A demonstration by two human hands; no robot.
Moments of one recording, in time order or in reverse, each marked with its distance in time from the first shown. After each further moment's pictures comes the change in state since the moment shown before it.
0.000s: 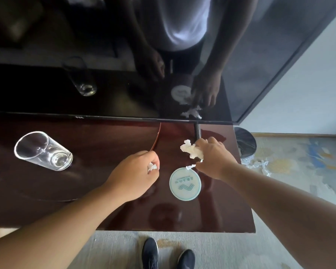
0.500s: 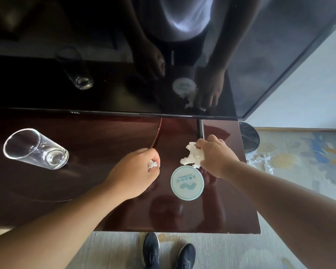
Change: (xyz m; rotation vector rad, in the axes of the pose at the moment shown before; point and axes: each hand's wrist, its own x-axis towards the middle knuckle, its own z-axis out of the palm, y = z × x) left_hand 0.011 -0.009 0.008 -0.001 -0.039 -0.041; right_hand 0.017 0.009 0.015 -0.101 -0.041 -0.040
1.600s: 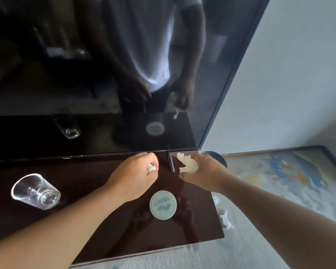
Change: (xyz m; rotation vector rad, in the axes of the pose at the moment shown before) left_hand -0.015 0.096 -0.067 0.032 0.140 0.290; right_hand -0.110 -0.010 -0.110 0.310 0.165 0.149
